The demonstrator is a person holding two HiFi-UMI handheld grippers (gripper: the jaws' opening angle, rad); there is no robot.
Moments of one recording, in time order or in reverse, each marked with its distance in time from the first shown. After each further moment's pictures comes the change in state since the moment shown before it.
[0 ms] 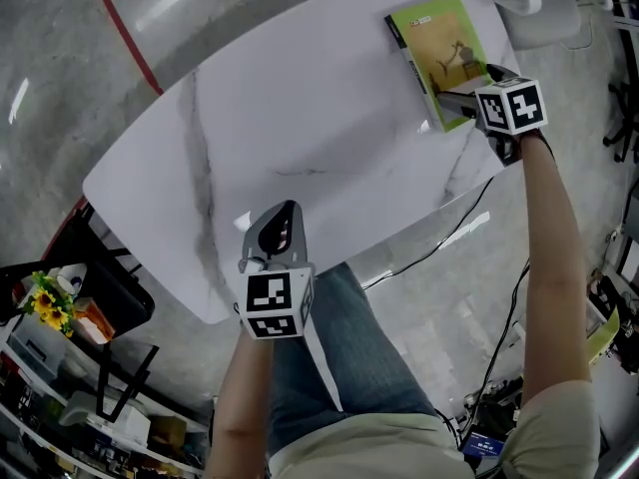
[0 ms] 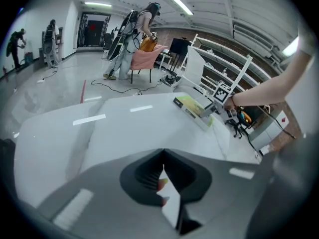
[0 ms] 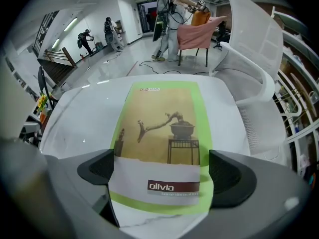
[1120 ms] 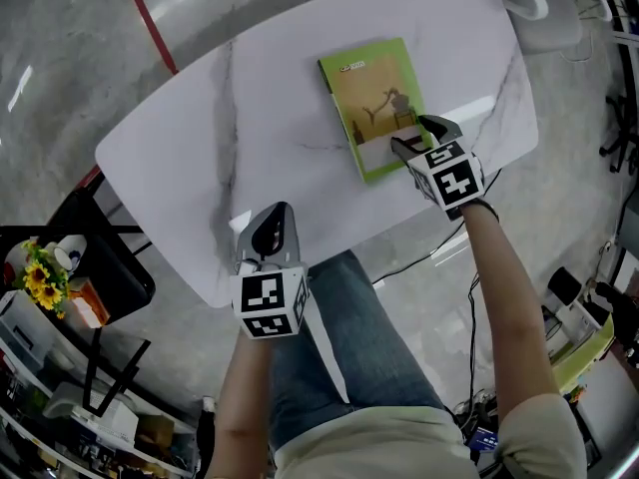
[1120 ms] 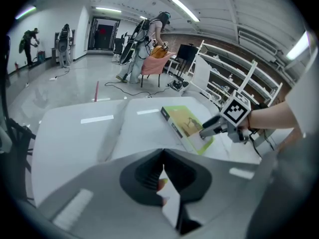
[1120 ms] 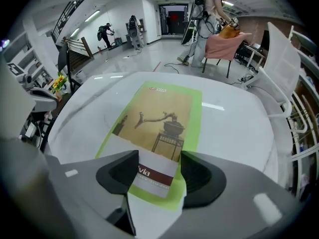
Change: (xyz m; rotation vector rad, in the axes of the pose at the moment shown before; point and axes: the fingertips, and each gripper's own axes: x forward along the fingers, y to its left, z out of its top) left arm -0.059 0.043 -0.037 -0.058 -0.056 0.063; right arm -0.012 0.212 -0.025 -0.164 -0.042 0.027
